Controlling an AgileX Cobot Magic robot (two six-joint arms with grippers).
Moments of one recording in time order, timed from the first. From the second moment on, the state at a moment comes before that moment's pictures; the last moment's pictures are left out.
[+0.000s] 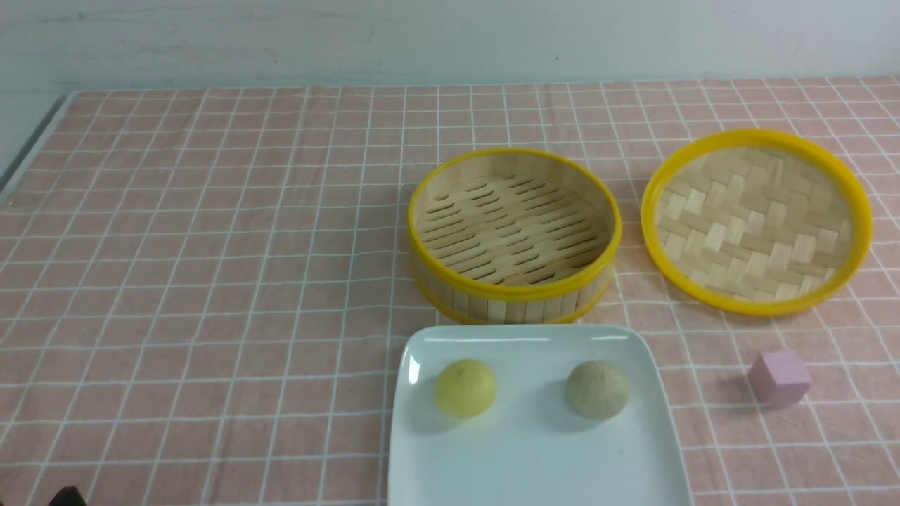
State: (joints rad) right arm 0.03 -0.01 0.01 0.17 0.40 -0.15; left arm 0.06 -0.01 0.02 -0.03 0.37 -0.10
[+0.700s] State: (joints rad) right arm 0.03 -0.01 0.01 0.17 0.40 -0.15; left arm 0.06 -0.01 0.02 -0.01 0.37 -0.10
